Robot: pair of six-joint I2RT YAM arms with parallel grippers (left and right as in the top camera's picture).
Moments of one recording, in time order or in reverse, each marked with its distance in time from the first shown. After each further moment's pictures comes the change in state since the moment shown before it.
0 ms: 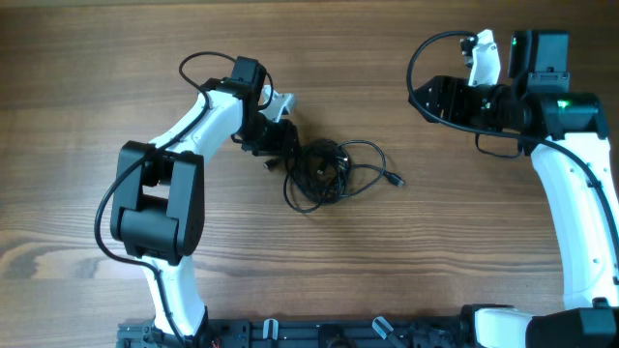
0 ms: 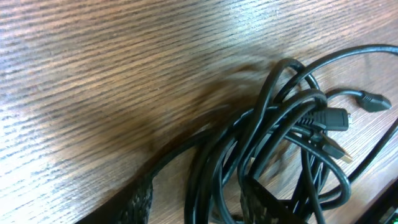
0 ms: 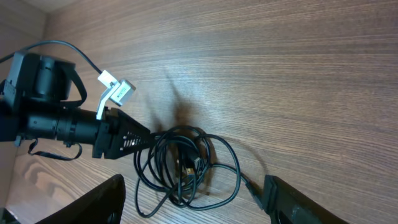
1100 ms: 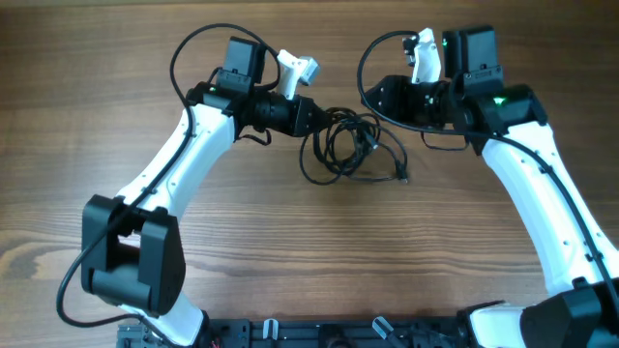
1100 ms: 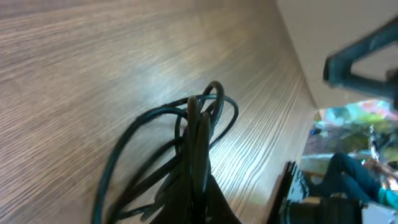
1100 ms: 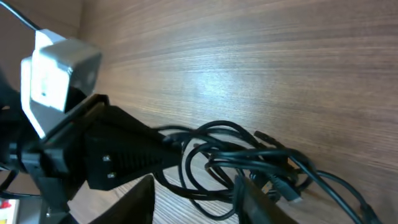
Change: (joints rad) left arm -0.052 -0.271 -0.058 0.254 0.345 -0.081; right arm 0.225 0.071 0.000 0.145 0.000 0.248
